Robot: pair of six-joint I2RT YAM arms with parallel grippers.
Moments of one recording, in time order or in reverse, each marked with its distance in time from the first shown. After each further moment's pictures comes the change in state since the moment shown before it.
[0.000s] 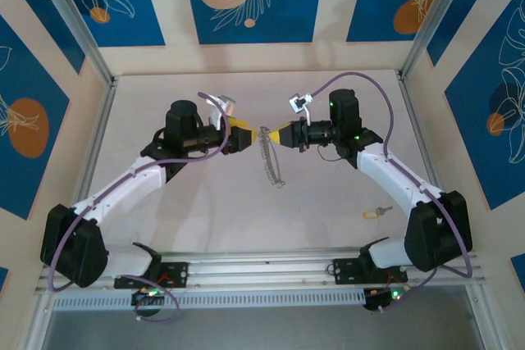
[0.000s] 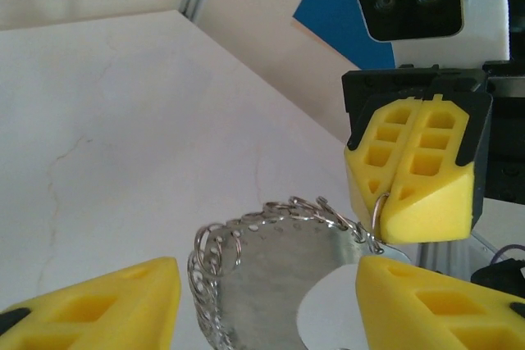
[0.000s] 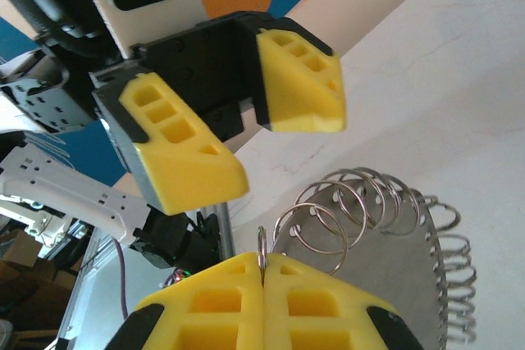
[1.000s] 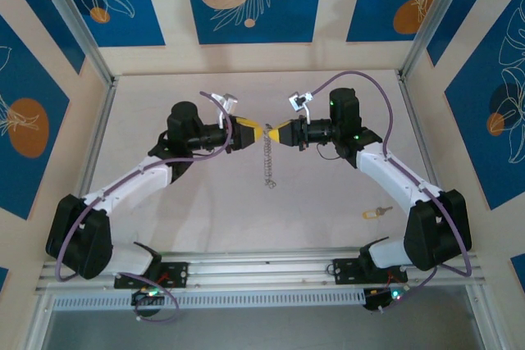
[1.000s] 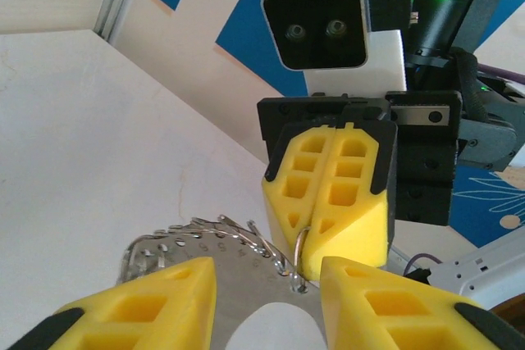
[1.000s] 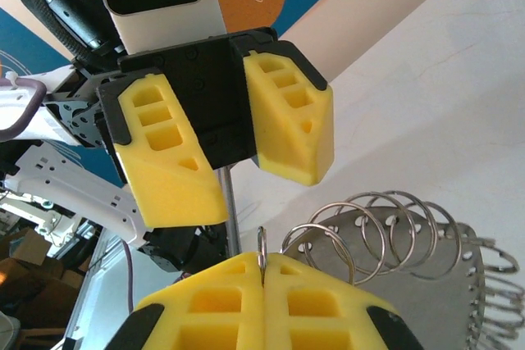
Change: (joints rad) left arm -0.011 0.048 -0.044 0.276 0.149 -0.185; right arm 0.001 0.010 0.001 0.054 -0.014 0.035
